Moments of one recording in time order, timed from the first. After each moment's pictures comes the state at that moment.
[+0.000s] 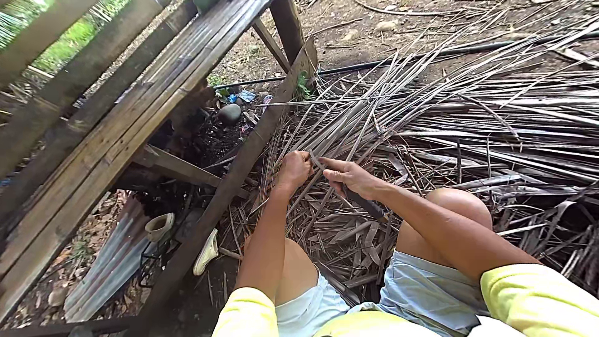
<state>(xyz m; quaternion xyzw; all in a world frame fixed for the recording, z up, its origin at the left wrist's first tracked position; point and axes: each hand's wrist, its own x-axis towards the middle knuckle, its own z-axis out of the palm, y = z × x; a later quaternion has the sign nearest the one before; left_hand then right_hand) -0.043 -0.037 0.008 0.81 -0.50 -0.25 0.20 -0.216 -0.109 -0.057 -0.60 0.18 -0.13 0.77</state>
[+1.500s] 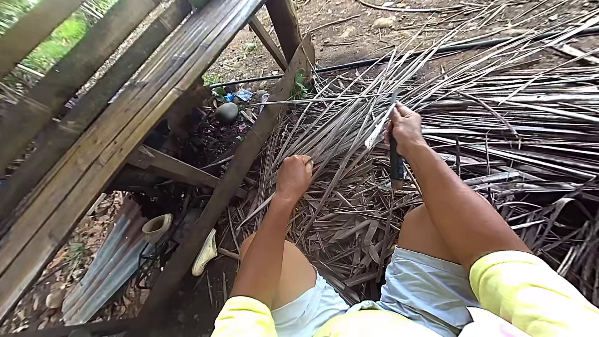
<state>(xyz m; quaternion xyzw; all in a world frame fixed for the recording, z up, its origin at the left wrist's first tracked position) -0.064 -0.021 0.019 0.83 -0.51 -0.16 0.16 -0.243 -0.235 -0.070 -0.50 0.45 -0.41 0.62</state>
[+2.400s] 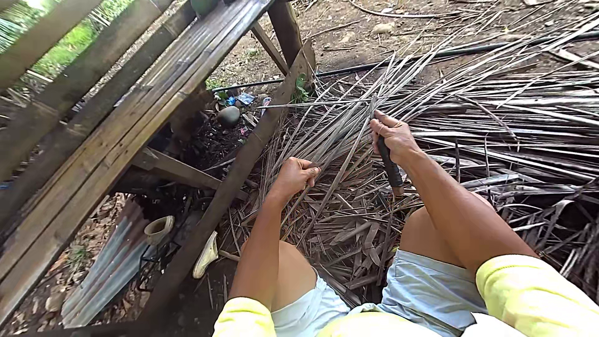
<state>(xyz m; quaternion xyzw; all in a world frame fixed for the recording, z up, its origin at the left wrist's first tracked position) -0.051 -0.016 0.027 0.75 -0.46 -0.37 0.28 -0.242 -0.210 -0.061 -0.47 0.37 -0.38 0.71</state>
